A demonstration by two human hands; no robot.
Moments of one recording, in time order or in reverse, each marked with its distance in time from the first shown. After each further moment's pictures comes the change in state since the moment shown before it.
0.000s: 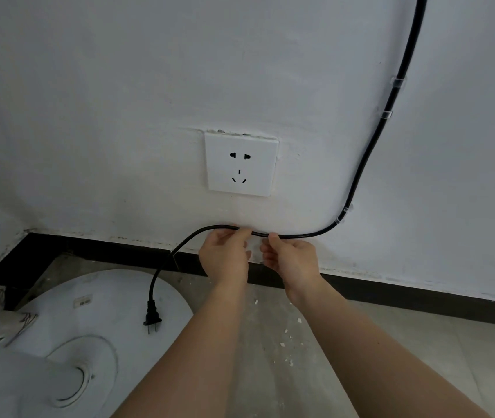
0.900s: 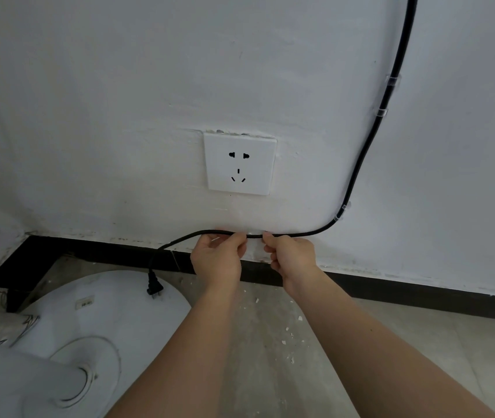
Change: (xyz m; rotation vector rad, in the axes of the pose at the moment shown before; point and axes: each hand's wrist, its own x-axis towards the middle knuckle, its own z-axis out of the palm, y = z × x) left_hand -0.001 0.002 -0.013 -0.038 -0.047 0.050; right_hand 0.004 -0.007 0.005 -0.057 0.079 0.134
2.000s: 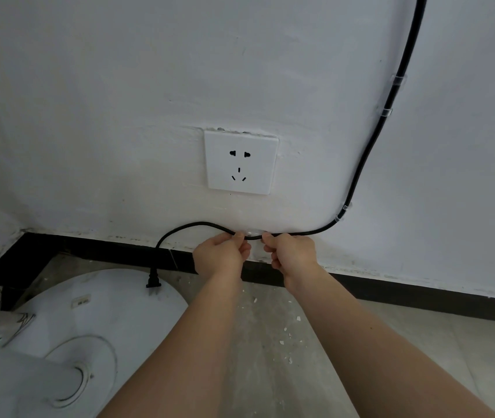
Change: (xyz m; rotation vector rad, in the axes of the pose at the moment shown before) left_hand 0.013 -0.003 0.009 0.055 0.033 -0.232; right_hand 0.002 -0.006 -0.001 -0.046 0.002 -0.012
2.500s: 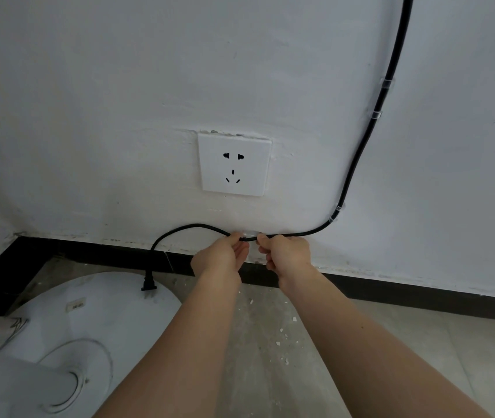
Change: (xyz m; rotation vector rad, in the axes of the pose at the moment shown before) left_hand -0.005 0.016 0.005 -0.089 -0.044 -0.297; right_hand -0.003 -0.001 0.002 0.024 0.011 -0.003
